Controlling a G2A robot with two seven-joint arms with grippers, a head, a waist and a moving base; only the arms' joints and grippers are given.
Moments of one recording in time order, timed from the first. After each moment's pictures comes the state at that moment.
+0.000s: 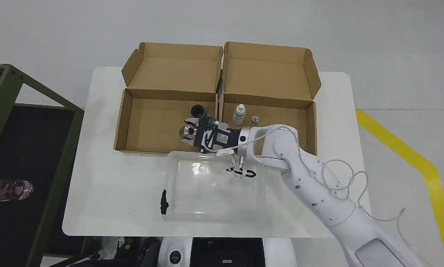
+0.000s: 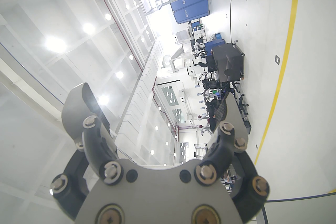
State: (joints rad) left arm -0.19 -0.18 -0.57 -1.44 2.04 -0.23 0.13; right arm -0.83 -1.31 0.81 -1.55 -1.22 -0.65 0.25
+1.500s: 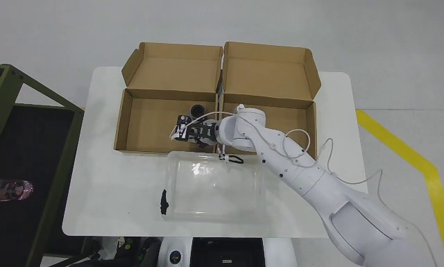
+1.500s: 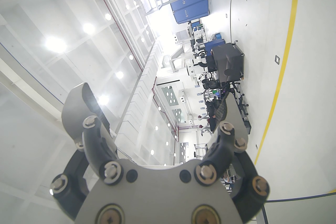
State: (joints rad) left arm -0.19 -0.18 -0.57 -1.44 2.04 -0.23 0.13; right arm -0.55 -1.48 0.56 -1.12 -1.21 -0.60 0.55
